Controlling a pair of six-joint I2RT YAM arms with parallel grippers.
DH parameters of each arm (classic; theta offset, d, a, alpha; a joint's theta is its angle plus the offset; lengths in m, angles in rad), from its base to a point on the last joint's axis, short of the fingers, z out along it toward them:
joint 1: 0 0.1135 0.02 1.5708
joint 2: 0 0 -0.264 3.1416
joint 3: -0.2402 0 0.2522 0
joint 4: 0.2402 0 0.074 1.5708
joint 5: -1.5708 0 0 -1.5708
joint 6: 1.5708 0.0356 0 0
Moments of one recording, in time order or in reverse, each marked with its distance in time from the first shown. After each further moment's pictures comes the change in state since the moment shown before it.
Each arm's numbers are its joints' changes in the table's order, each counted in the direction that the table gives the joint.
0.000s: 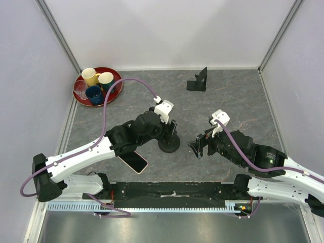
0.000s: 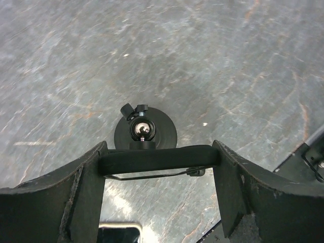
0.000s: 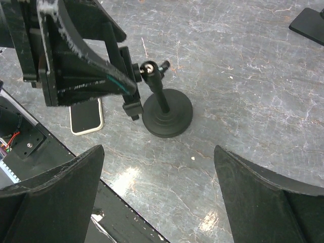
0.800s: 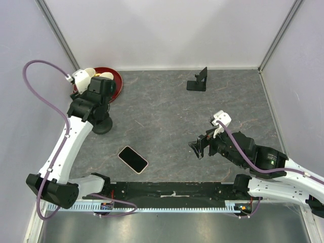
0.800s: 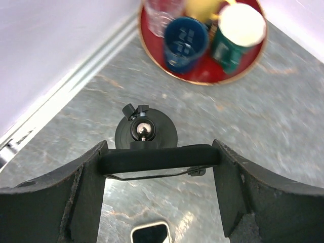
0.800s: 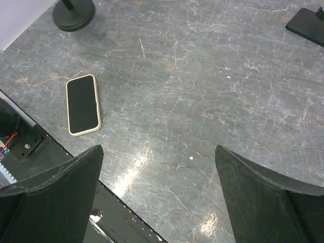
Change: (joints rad) left arm 0.687 -0.030 -0.324 0.544 0.552 -0.470; right arm 0.000 0.022 0.022 -0.006 -0.011 -0.001
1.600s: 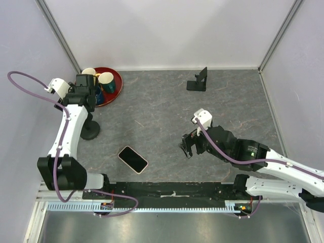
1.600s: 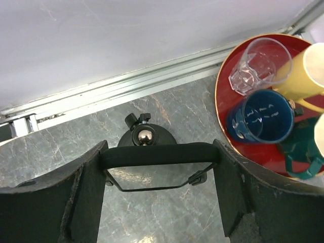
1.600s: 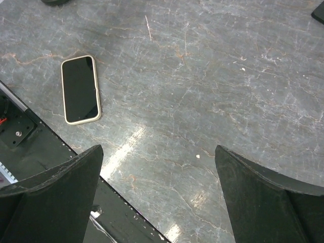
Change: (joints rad) left arm 0.357 -0.123 0.074 -0.067 0.135 -0.247; right arm 0.000 -0.179 -0.056 -0.013 0.045 -0.015
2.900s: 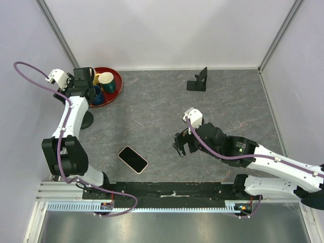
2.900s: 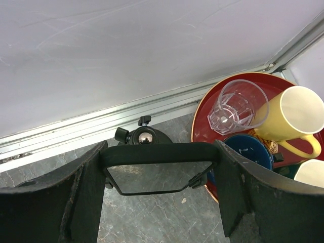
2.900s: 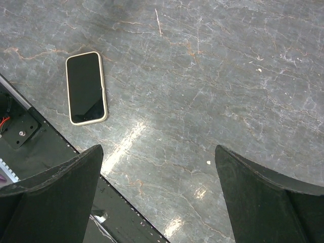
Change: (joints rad) left arm 0.085 -0.195 -0.029 -0.351 0.025 0.163; right arm -0.020 -0.123 -0.017 -0.065 0.058 0.001
